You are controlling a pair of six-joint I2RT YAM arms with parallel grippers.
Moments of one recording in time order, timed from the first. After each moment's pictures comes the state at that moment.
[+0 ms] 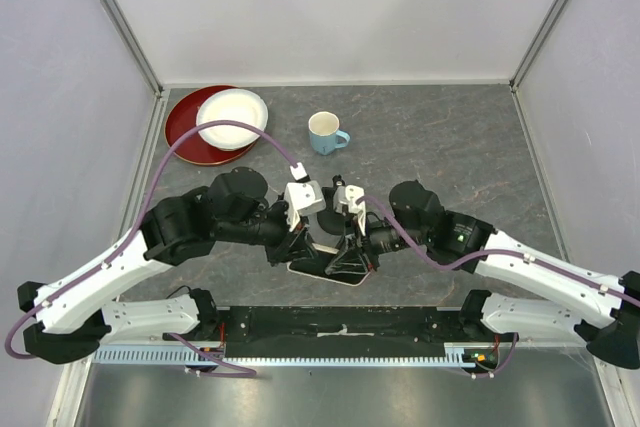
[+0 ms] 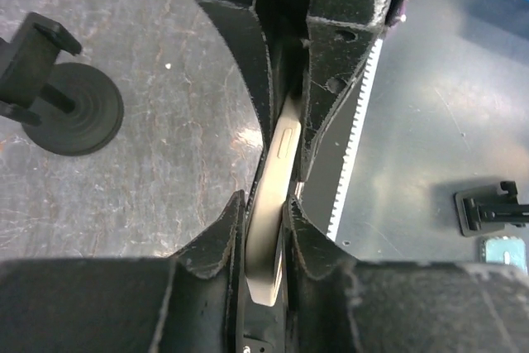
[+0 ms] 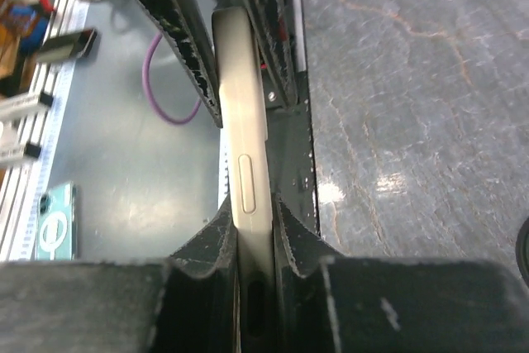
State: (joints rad) left arm -1.07 0.98 1.27 -0.89 0.30 -0.03; right arm 1.02 1.04 0.93 -0.31 -0.65 0.11
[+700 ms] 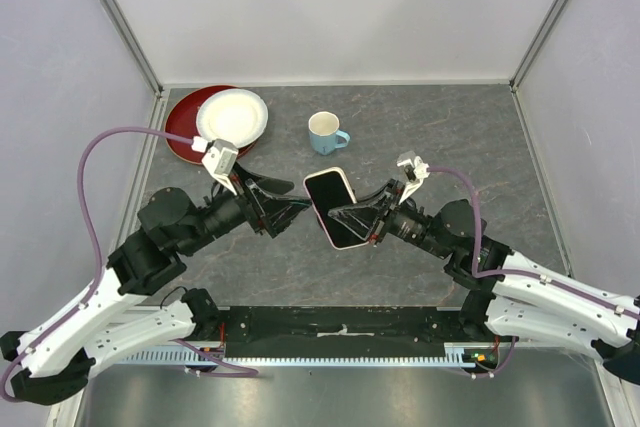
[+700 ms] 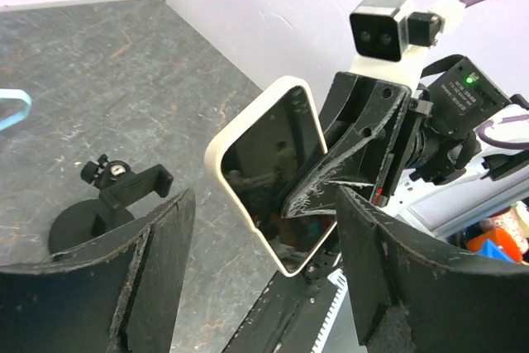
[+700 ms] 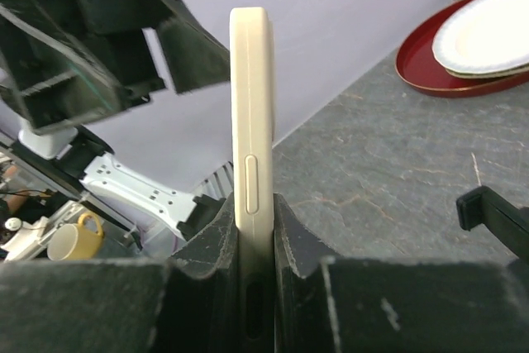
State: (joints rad) left arm -0.92 0.67 0.99 -0.28 0.02 -0.47; right arm 1.03 0.82 0.67 0.31 -0.07 0.58
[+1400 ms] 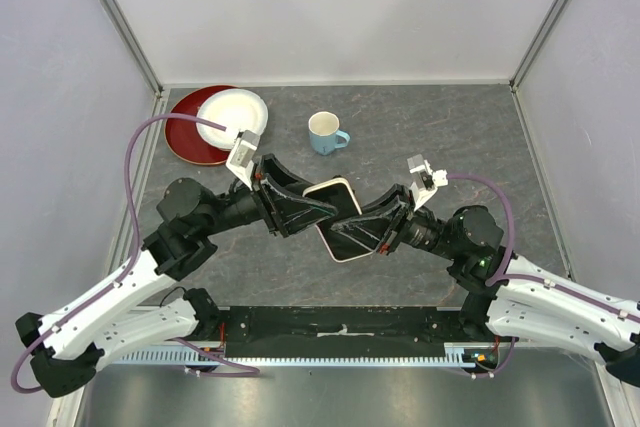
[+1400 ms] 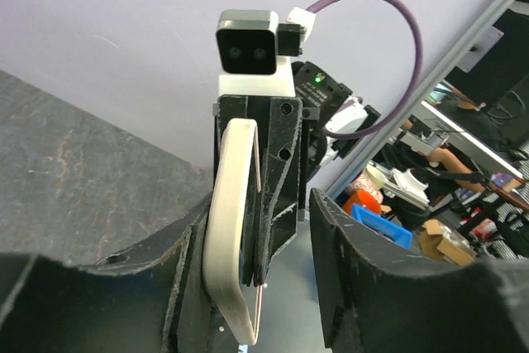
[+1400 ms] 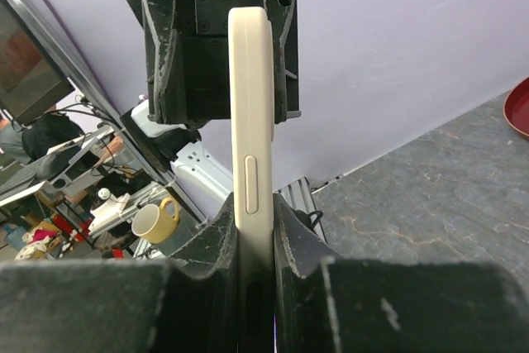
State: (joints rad) left arm -0.88 0.80 0.89 0.21 0.45 -0.66; right arm 1.03 0.78 0.63 0.50 -0.25 0.65
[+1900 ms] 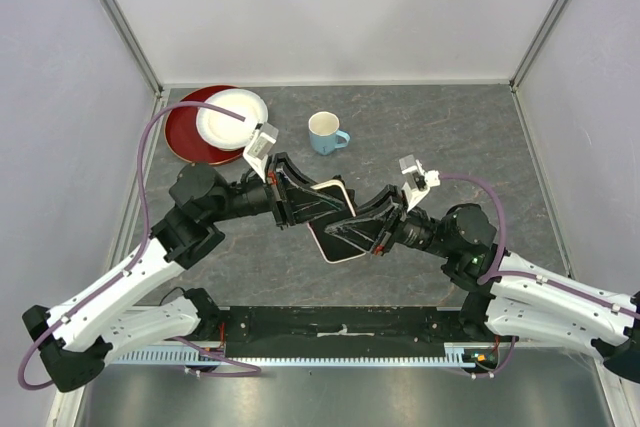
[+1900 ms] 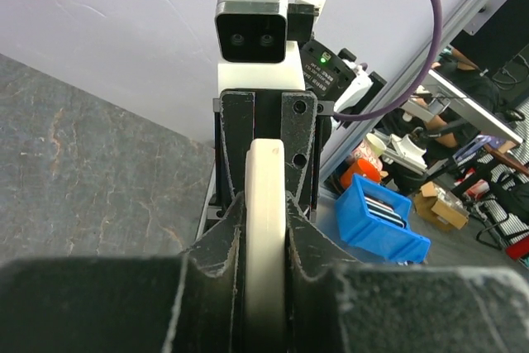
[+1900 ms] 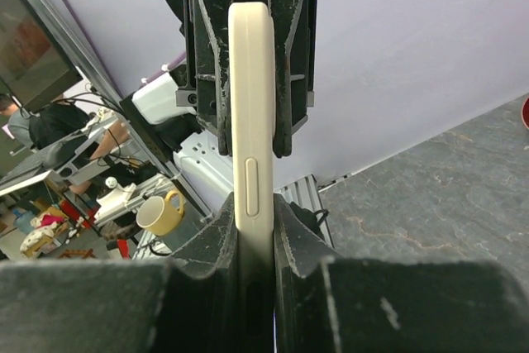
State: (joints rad) left arm -0.84 0.89 0.96 0.18 0.59 -0.65; right arm 1.04 0.83 0.64 0.56 -0.29 0.65
